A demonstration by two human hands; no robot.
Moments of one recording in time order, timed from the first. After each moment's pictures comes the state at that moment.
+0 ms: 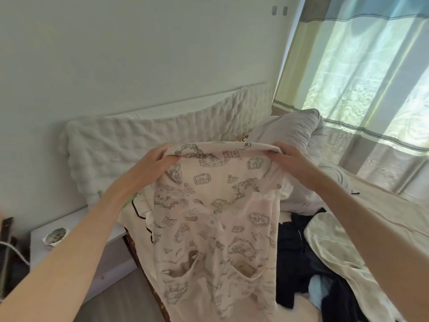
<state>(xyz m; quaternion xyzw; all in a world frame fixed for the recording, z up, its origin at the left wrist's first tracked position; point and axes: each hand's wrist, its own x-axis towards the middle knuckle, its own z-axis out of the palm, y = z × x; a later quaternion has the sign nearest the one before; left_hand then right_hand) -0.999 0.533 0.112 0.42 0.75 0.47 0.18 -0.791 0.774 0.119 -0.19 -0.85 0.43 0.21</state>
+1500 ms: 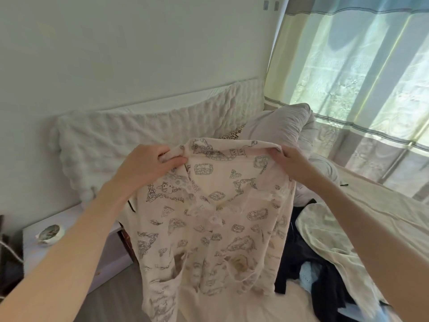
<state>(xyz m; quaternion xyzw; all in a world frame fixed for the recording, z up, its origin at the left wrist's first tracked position) -0.981 0.527 0.106 0.48 0.81 0.33 -0.06 -0.772 0.790 0.090 -0.24 -0.87 0.36 0.26</state>
